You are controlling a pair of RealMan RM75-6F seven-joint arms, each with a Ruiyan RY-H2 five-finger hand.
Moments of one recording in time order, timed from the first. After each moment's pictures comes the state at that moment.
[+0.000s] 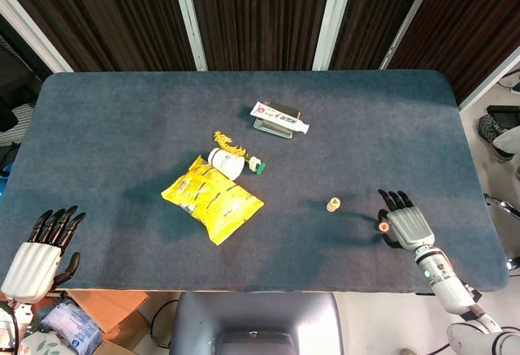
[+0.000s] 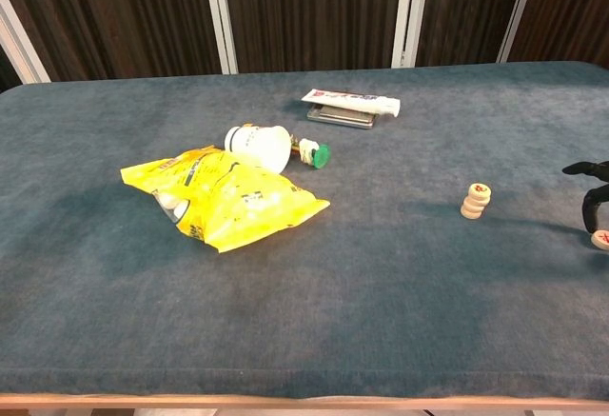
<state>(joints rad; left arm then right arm) -0.13 -1.13 0.02 -1.57 1.65 1.49 0.06 0.42 -1.43 -0.02 -1.16 -1.38 1.01 -0.11</state>
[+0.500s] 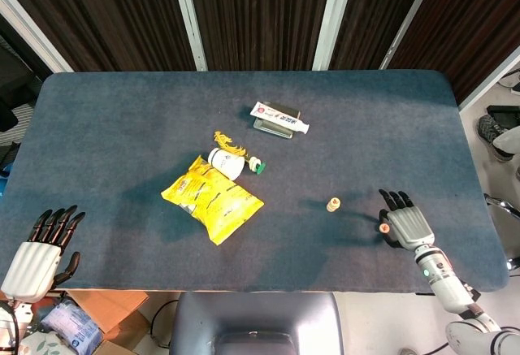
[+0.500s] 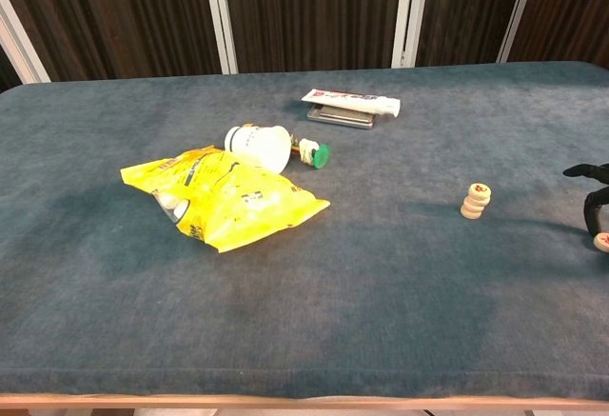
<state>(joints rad) -0.13 -1.13 0.02 -1.57 1.64 1.49 0.06 0.42 -1.44 -0.01 -1.15 -1.37 0.98 -0.12</state>
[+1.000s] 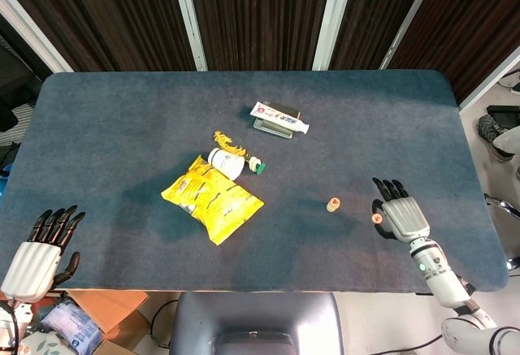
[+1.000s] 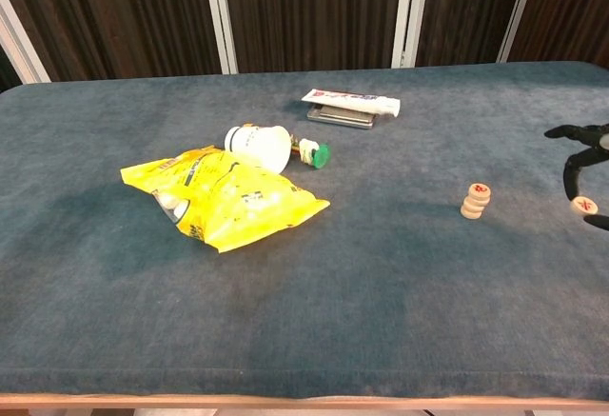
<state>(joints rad) -0.13 -1.13 0.02 -1.57 1.64 1.49 0.06 0.44 -1.40 0.05 -1.25 -1.39 1.05 -0.13</state>
